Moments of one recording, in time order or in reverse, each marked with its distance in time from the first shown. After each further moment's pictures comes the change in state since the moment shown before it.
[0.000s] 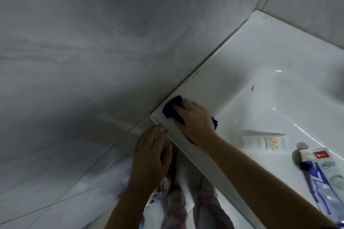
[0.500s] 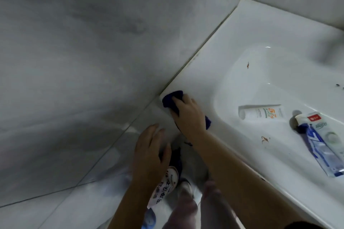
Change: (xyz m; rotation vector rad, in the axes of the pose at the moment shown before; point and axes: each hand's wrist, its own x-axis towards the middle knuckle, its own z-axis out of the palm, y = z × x) left_hand -0.066 -0.026 -0.028 -0.085 -0.013 -0.001; right_hand -0.033 -0.079 0.031 0.038 0.112 0.326
